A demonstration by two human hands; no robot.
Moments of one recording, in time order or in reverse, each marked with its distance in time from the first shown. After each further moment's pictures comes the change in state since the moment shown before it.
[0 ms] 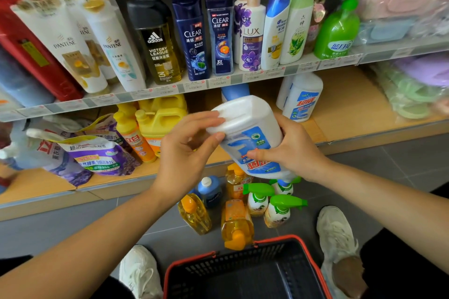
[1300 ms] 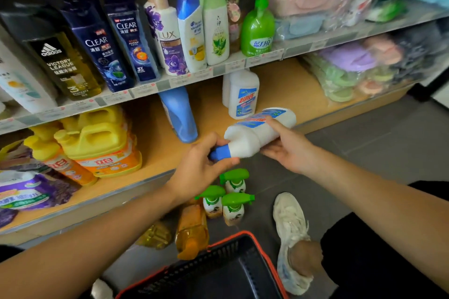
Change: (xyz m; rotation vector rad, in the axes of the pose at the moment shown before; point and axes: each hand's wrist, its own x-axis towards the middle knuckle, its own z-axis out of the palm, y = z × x) left_hand 0.014 -0.023 0.139 0.113 -0.415 -0.014; right_hand -0.026 0.065 -0.112 0.810 0.566 0.766
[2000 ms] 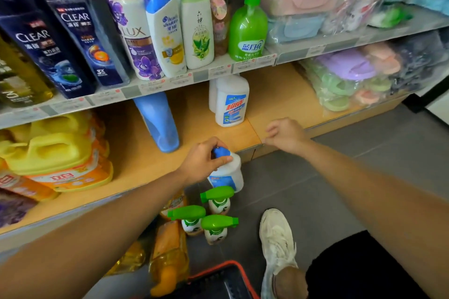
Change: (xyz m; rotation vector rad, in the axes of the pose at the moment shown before) left_hand 0.092 -0.099 0.073 0.005 -0.211 -0.263; right_hand 0.108 -0.056 -0.049 -1.408 0.094 -0.385
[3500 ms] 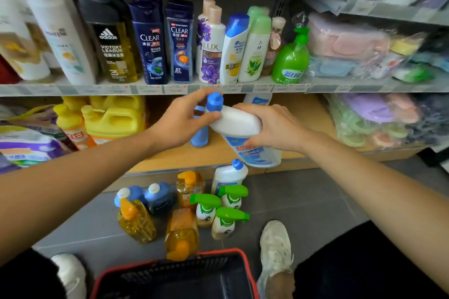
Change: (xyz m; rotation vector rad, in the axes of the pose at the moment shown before) left_hand -0.097 0.074 -0.152 0.034 0.336 0.234; right_hand -0.085 -0.155 -0.028 -0.300 -0.031 -0.770
